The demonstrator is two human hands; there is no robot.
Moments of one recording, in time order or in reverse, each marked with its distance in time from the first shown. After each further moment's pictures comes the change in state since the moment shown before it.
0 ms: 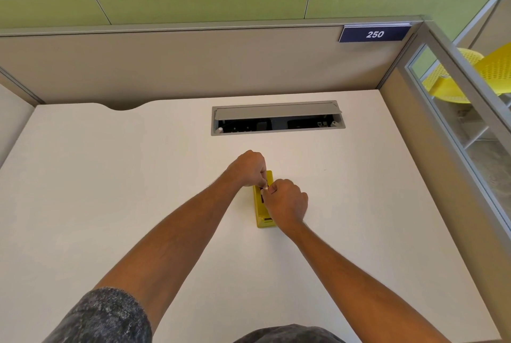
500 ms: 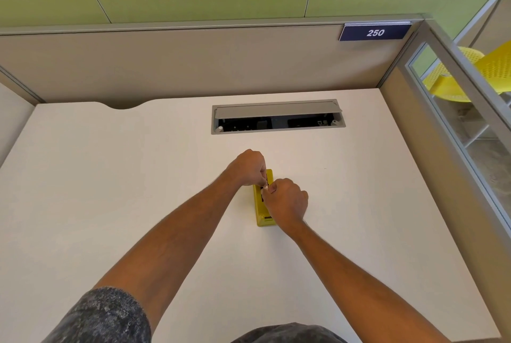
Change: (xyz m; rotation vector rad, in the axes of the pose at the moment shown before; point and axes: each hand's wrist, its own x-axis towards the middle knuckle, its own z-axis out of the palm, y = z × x) left_hand -0.004 0.001 -0.001 -0.016 0.002 -0.008; right_hand -0.001 0.000 0.000 0.010 0.002 0.008
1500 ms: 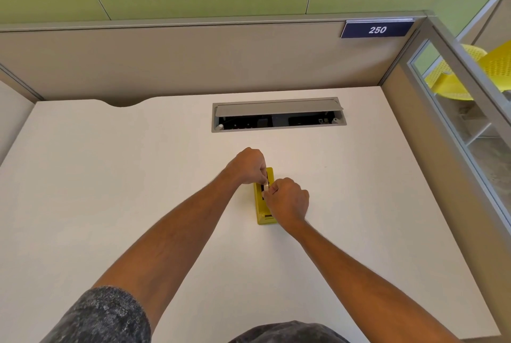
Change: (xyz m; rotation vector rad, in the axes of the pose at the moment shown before) left_hand -0.002 -0.003 -0.001 -0.033 0.007 0.008; right_hand 0.002 0.009 0.009 0.036 0.002 -0.019
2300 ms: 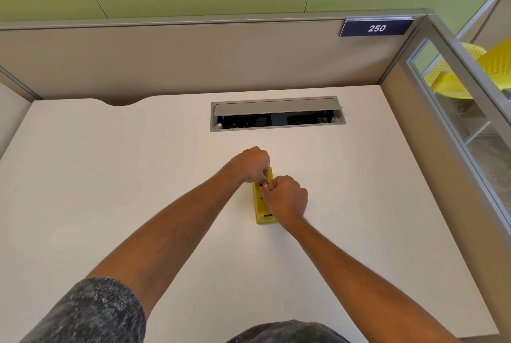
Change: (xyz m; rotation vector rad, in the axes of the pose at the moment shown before) left_hand 0.007 0.007 -0.003 0.228 -0.056 0.127; right_hand 0.005 -0.001 0.001 0.080 0.008 0.024
